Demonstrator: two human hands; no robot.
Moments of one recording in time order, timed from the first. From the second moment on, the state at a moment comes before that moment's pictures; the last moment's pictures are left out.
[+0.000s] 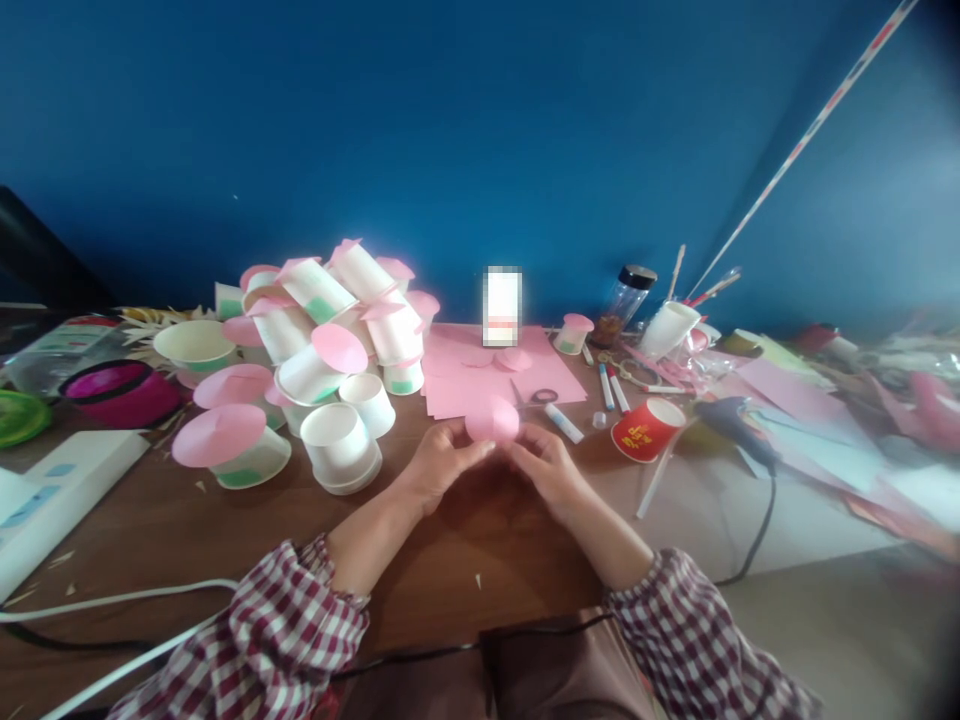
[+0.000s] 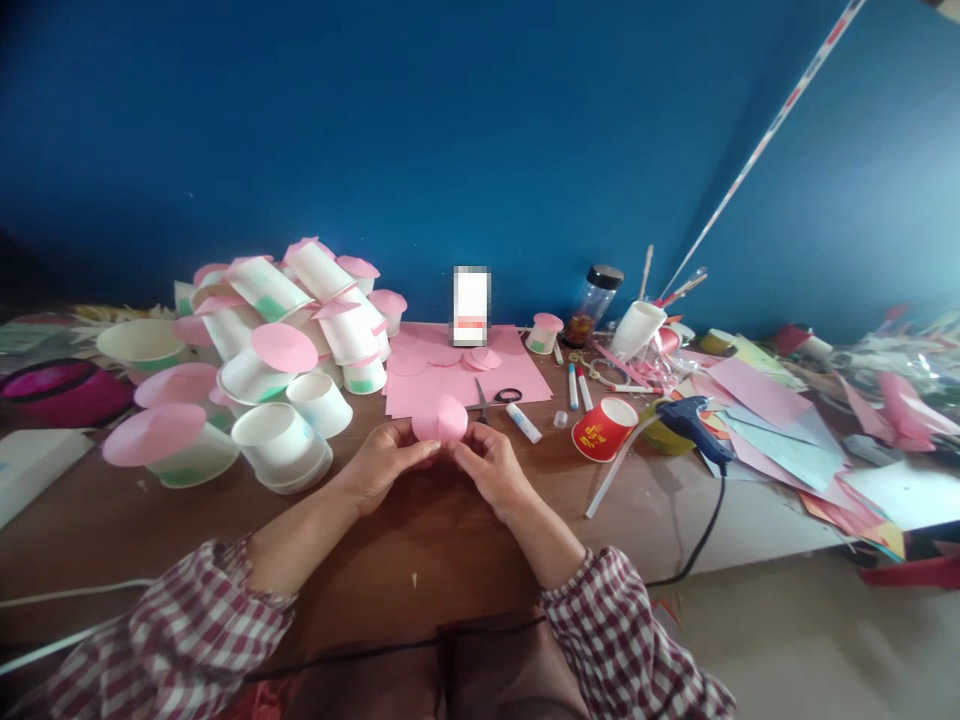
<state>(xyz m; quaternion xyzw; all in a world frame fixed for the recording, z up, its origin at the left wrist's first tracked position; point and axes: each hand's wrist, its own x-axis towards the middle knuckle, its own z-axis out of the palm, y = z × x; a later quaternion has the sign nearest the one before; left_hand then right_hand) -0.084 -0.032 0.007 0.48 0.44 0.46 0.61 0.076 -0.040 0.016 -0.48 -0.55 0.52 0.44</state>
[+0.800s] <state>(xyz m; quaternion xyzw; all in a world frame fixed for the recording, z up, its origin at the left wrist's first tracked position) -0.084 -0.032 0.010 0.46 0.42 0.45 0.63 0.074 -0.038 0.011 -0.46 -0.51 0.56 0.47</state>
